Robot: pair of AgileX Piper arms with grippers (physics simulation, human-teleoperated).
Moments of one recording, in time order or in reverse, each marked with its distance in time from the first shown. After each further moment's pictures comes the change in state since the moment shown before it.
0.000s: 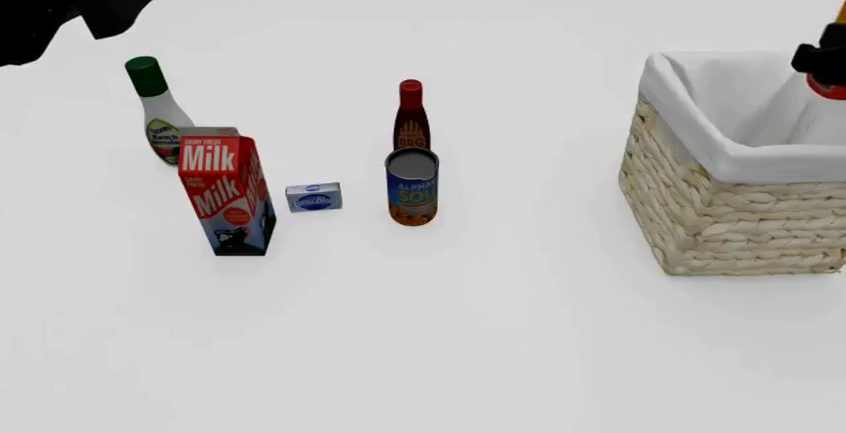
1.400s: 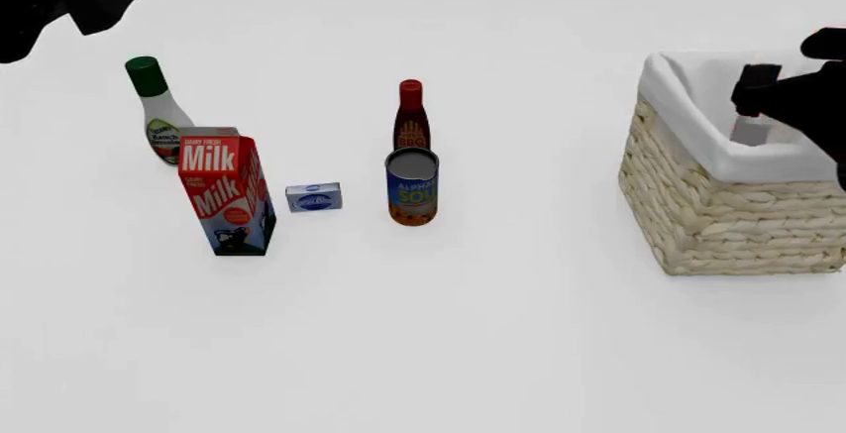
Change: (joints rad) left arm 0.008 -0.017 0.005 -0.005 -0.014; right arm 0.068 0.156 0.012 -0.075 0.030
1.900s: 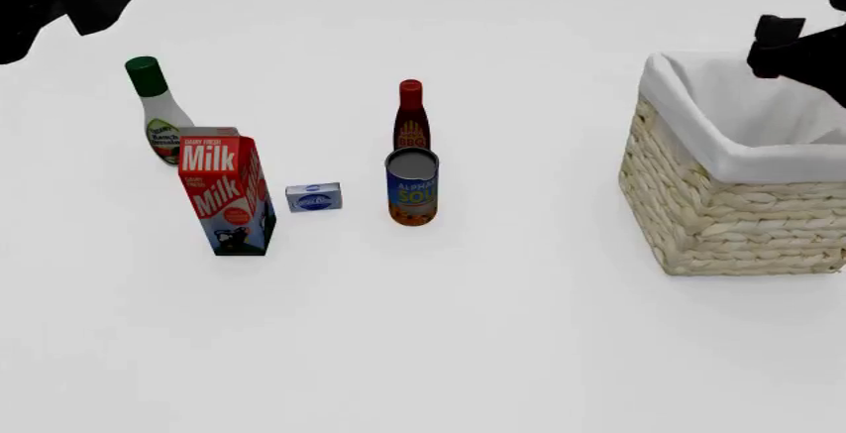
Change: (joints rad) left arm -0.001 -0.006 0.004 -0.002 -0.006; right arm 0.050 -0.186 0.008 0.056 -0.059
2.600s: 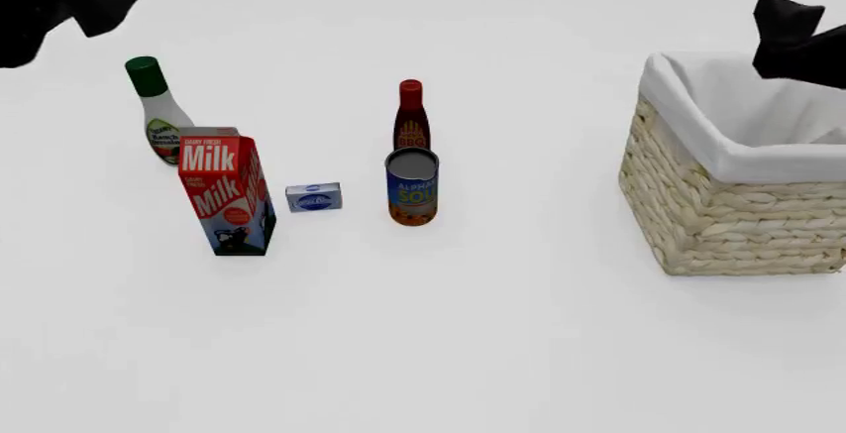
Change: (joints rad) left arm -0.005 0.001 0.021 -0.040 -0.019; right arm 0.136 -0.321 0.151 0.043 -0.077
